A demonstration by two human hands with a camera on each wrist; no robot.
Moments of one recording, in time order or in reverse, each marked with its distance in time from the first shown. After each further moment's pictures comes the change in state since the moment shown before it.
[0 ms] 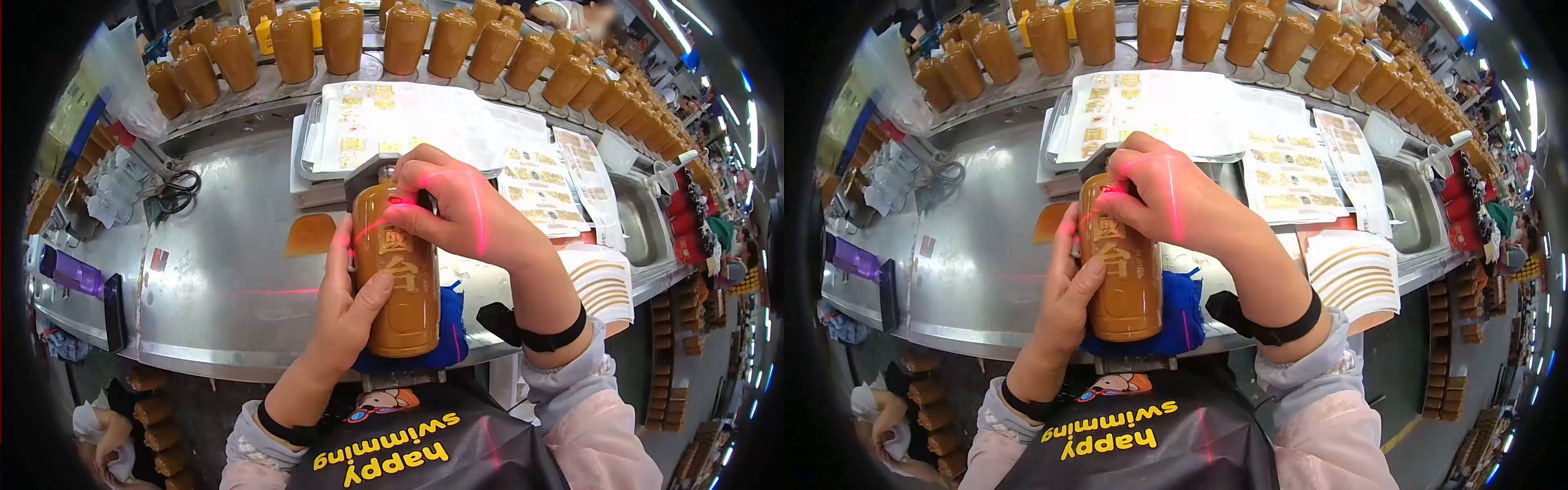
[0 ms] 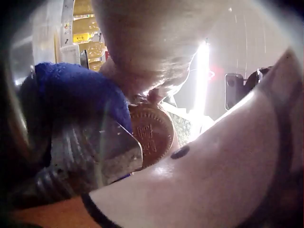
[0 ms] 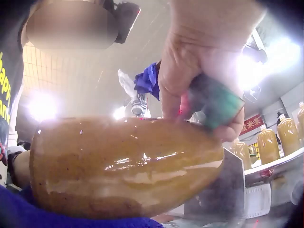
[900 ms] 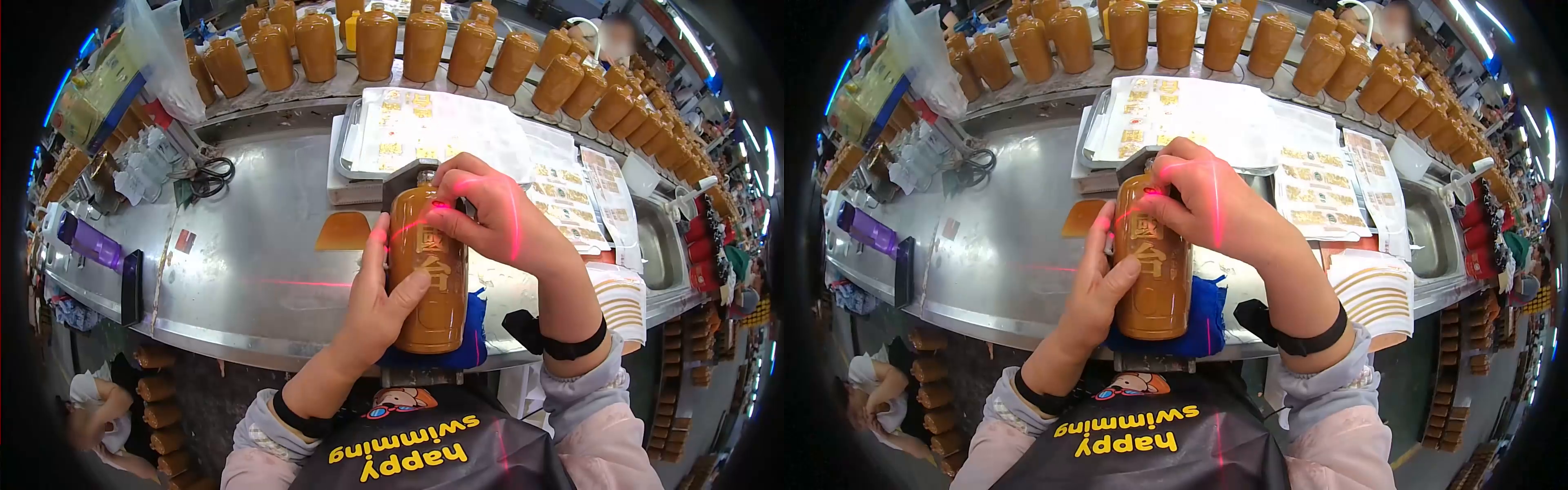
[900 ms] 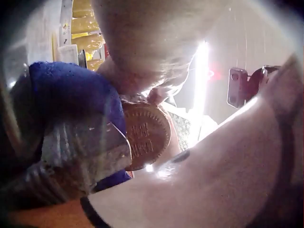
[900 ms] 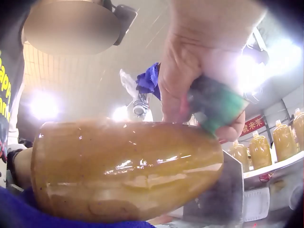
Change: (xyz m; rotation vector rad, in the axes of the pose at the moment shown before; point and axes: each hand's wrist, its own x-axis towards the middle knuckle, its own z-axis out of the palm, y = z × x) left_hand 0.000 -0.009 -0.005 0.094 0.028 0.047; right_hand 0.003 -0.005 -0.003 -0.043 -0.058 -0.020
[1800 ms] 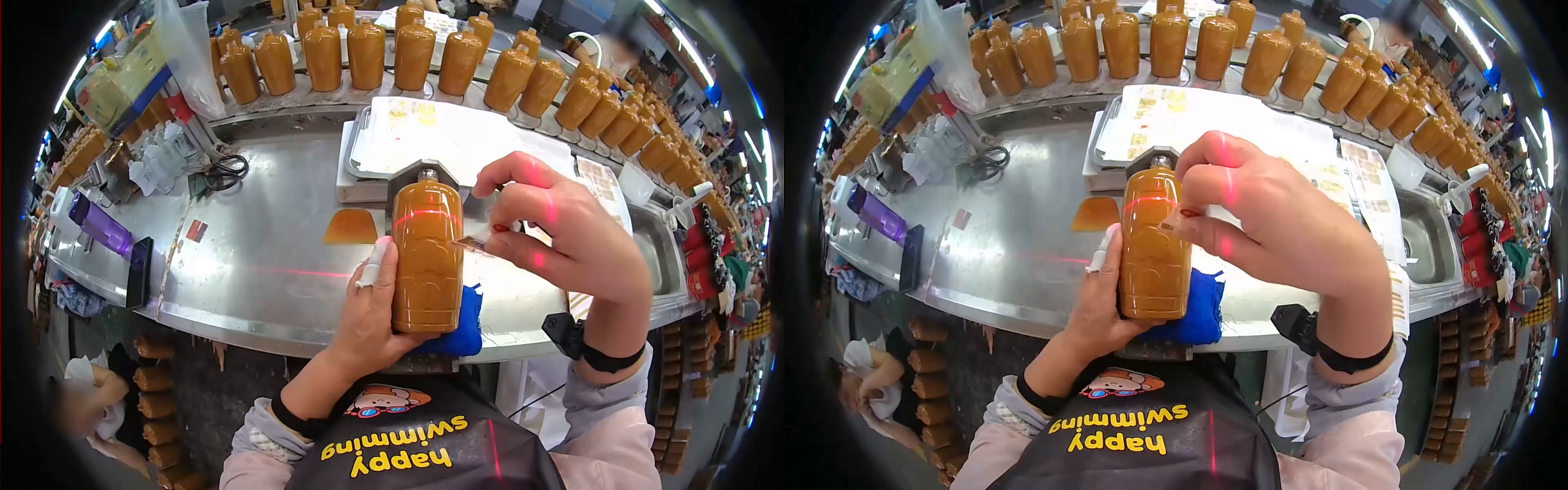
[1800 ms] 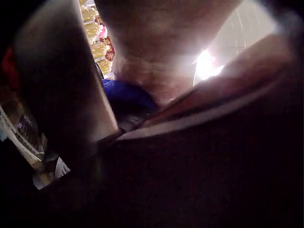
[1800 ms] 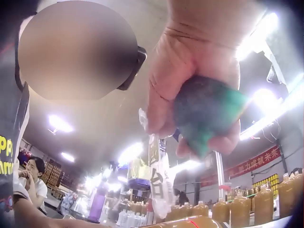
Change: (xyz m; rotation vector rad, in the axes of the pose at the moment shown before) left_hand -0.043 -0.005 -0.012 0.980 -0.100 0.334; right_hand -0.031 -0.063 -0.066 -0.106 -0.102 -0.248
